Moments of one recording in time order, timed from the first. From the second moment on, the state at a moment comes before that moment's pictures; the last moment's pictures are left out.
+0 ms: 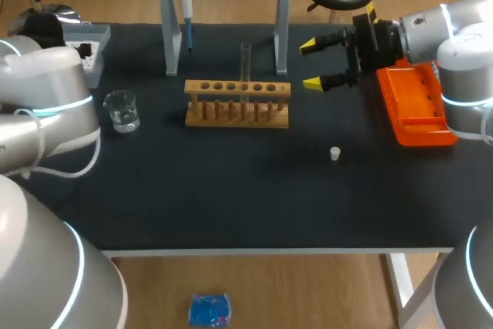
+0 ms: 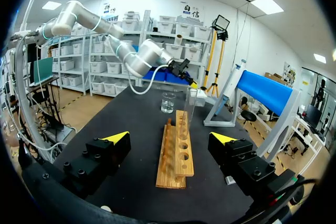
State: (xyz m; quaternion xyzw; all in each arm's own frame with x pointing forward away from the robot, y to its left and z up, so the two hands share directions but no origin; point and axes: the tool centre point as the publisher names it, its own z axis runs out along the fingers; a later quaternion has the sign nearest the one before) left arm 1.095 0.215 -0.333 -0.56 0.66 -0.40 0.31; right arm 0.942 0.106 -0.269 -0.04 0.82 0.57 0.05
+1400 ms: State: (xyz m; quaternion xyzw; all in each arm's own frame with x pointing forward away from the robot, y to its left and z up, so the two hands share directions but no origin) left arm 1.117 0.232 -0.351 -0.61 0.67 -0.33 0.27; right arm 0.942 0.106 -0.269 -0.04 0.82 0.57 0.05
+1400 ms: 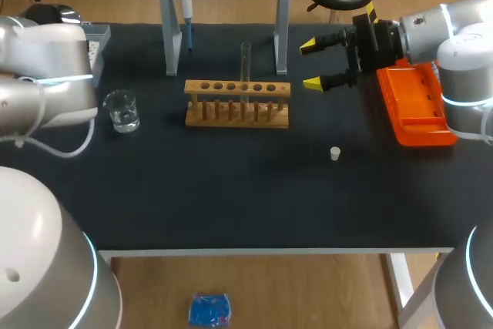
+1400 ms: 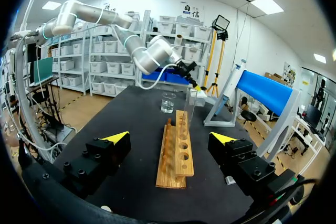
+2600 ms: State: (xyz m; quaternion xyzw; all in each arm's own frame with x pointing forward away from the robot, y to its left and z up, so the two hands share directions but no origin) left arm 1.135 0.236 -0.359 -0.60 0.69 -0.31 0.26; right arm 0.942 0.106 -0.269 -0.04 0.82 0.57 0.05
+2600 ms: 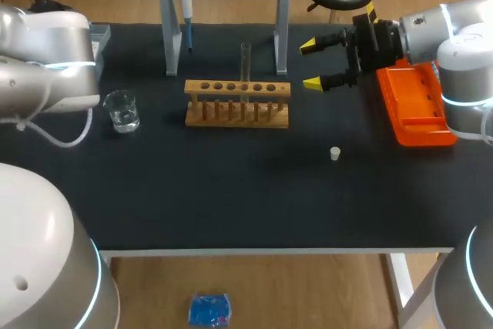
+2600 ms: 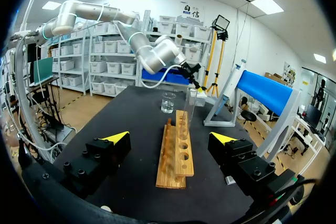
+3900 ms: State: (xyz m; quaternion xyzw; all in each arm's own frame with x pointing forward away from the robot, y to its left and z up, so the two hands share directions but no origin) left arm 1.139 0.239 -0.364 -0.61 0.69 -0.29 0.25; right arm 0.942 0.106 -0.269 -0.04 0.82 0.57 0.05
